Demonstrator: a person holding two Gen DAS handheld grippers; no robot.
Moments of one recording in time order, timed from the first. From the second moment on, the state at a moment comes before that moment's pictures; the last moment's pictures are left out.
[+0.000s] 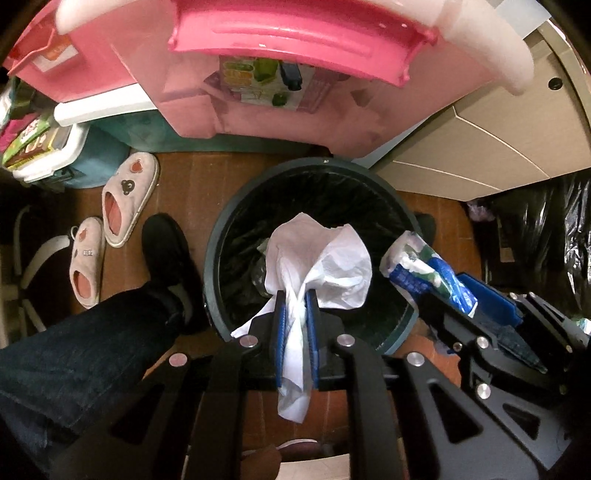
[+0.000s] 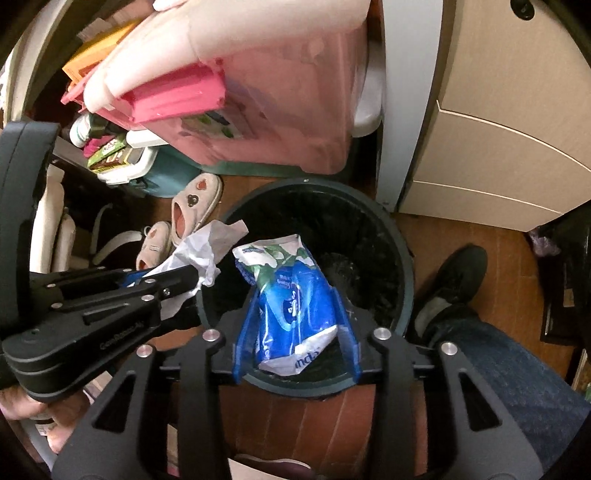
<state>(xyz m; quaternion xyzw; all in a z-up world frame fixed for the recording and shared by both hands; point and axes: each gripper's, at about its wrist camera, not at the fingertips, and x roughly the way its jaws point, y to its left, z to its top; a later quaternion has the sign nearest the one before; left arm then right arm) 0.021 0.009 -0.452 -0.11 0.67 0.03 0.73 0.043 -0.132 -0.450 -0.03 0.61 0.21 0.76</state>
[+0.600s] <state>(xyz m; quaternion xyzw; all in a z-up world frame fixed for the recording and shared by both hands) 0.026 0.012 -0.455 -0.11 0.66 0.02 0.74 0.042 -0.149 -0.456 -0.03 0.61 0.19 0.77</state>
